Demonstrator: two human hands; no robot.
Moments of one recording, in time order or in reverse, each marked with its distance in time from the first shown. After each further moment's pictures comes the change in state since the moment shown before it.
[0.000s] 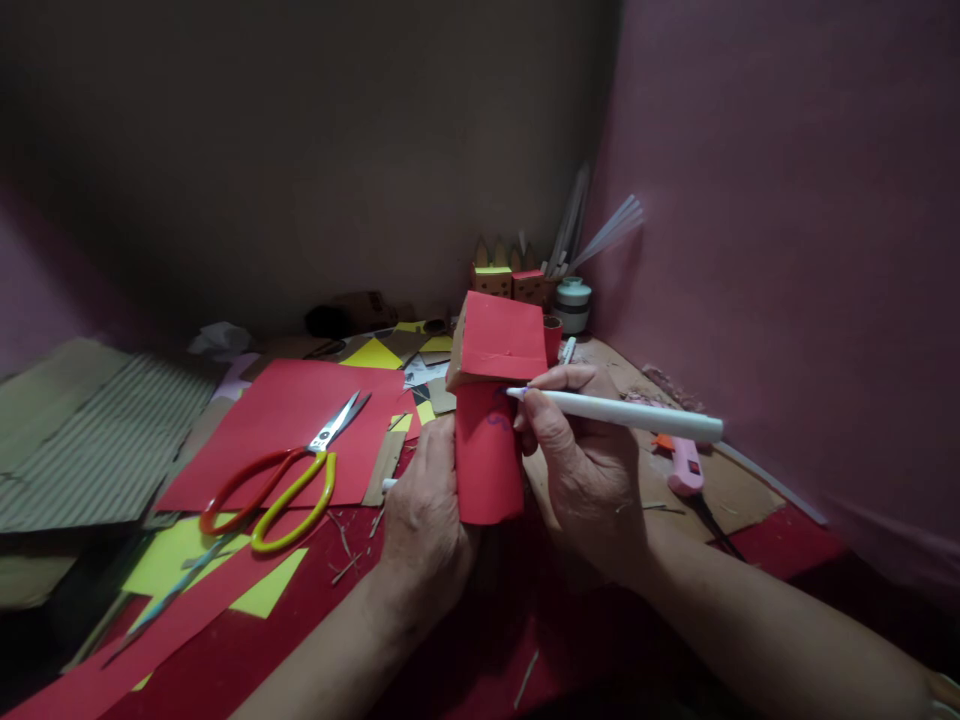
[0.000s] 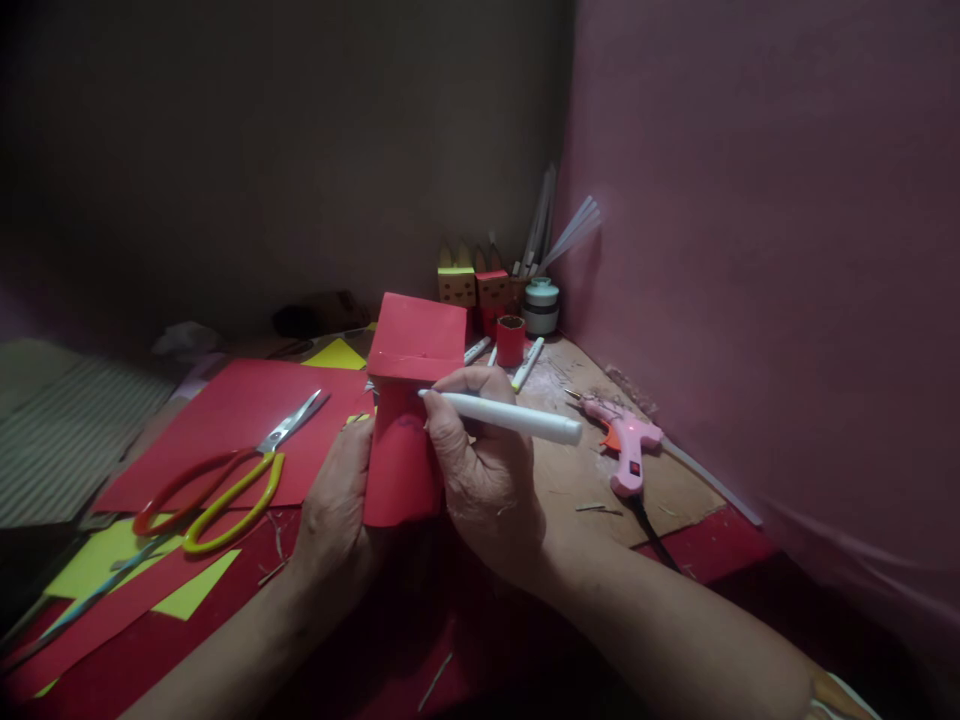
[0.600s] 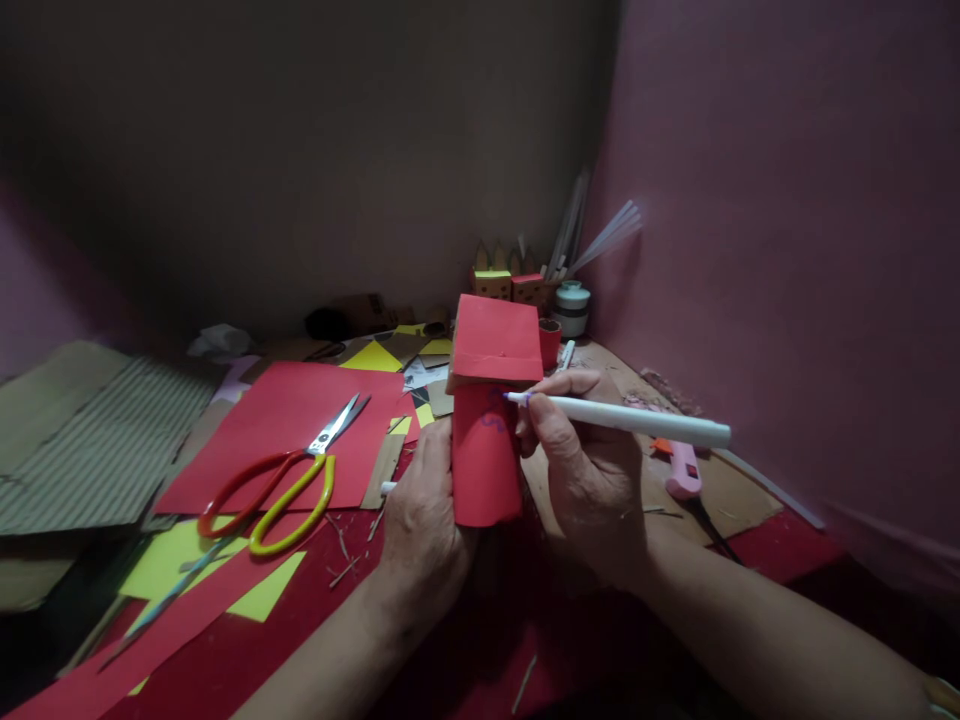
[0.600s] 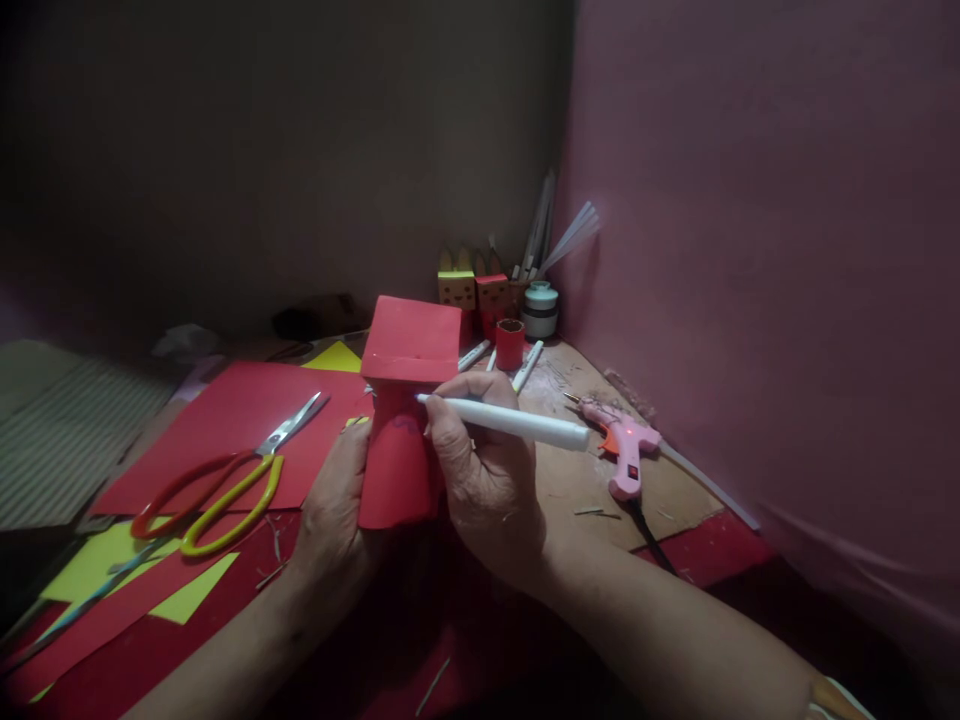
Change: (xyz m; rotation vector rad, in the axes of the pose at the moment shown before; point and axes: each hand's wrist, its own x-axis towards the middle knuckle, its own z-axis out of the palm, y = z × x) left_hand 0.001 0.000 0.002 -0.088 0.016 -0.060; right_hand 0.001 -0.003 -0.002 0.048 -0.026 -0.042
